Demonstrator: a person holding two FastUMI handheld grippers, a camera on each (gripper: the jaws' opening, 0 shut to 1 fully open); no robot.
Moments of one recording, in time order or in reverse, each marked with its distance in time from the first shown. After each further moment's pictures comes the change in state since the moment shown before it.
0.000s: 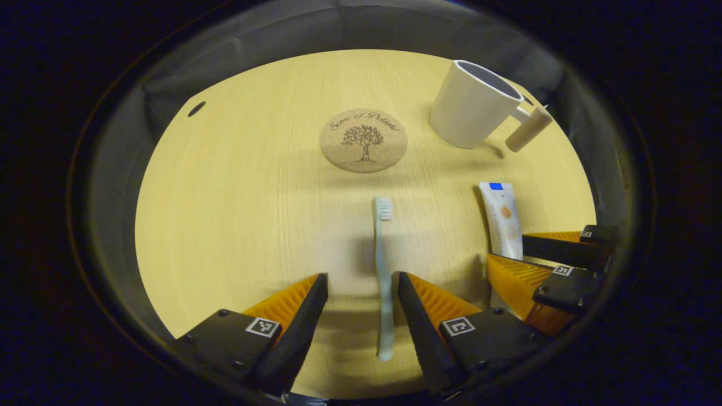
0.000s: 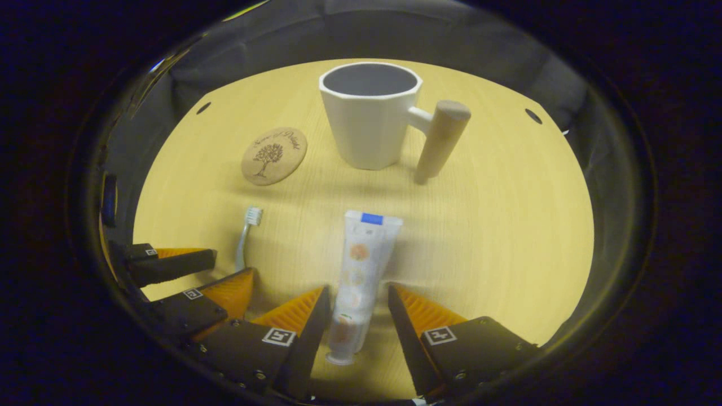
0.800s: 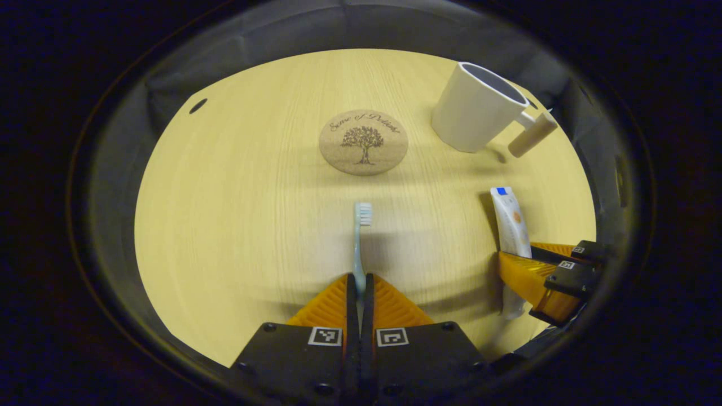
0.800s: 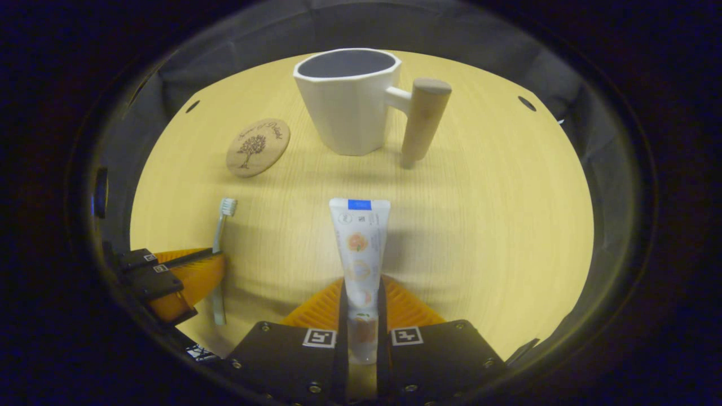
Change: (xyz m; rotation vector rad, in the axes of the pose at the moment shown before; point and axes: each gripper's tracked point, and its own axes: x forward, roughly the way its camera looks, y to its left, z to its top) left arm -0.001 -0.010 0.007 -0.040 -0.009 0.002; right arm -0.001 -0.013 -0.008 0.044 0.030 -0.013
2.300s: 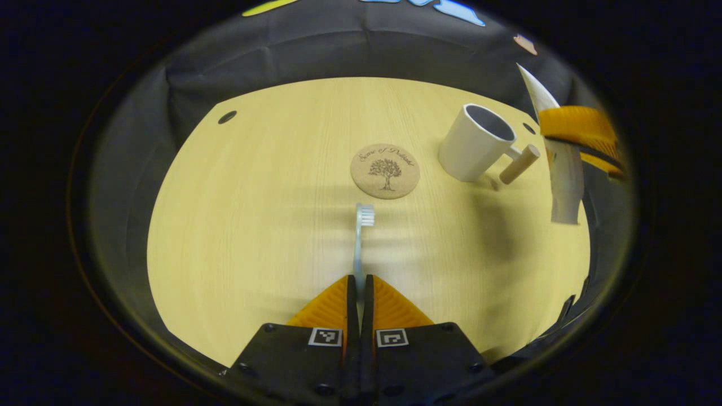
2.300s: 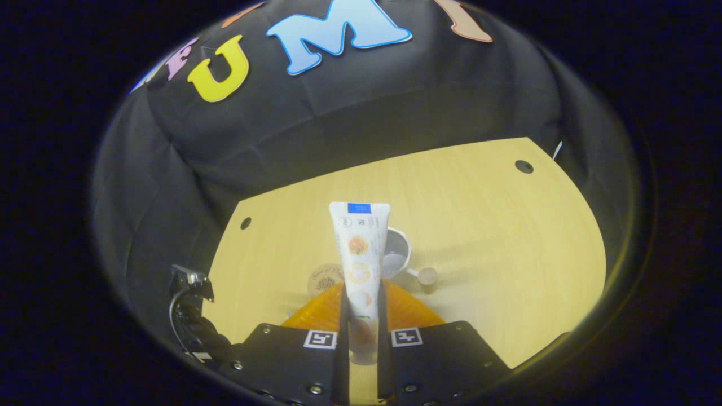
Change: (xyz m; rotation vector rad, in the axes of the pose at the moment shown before) left arm 0.006 0.062 0.000 -0.022 -0.146 0.010; right arm -0.118 0.027 0.152 0.182 -0.472 0.228
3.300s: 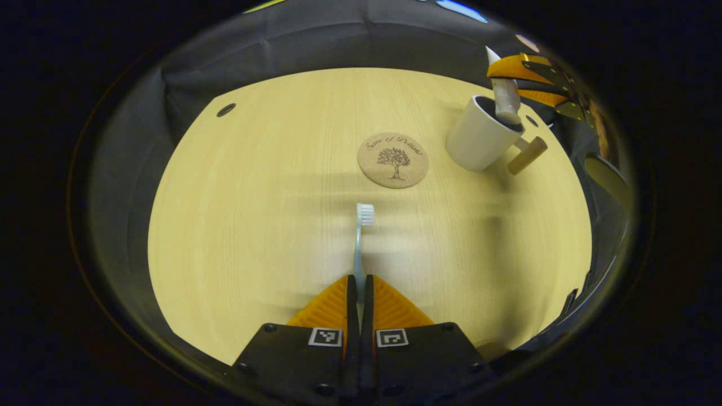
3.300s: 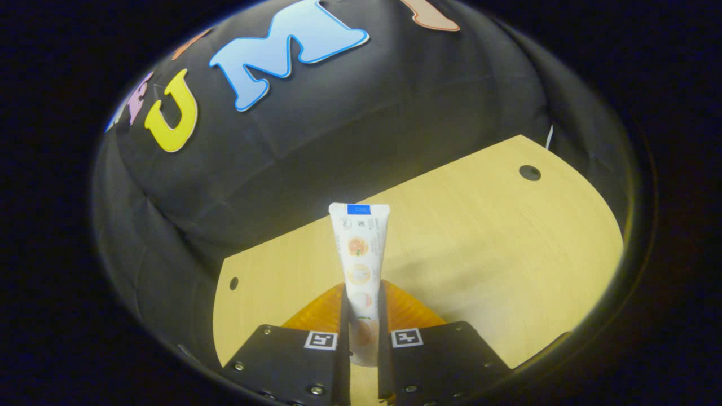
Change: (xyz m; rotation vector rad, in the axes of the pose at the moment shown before) left arm -0.047 0.021 -0.022 0.015 0.058 -0.005; right arm 0.081 -0.022 0.076 0.165 -0.136 -0.036
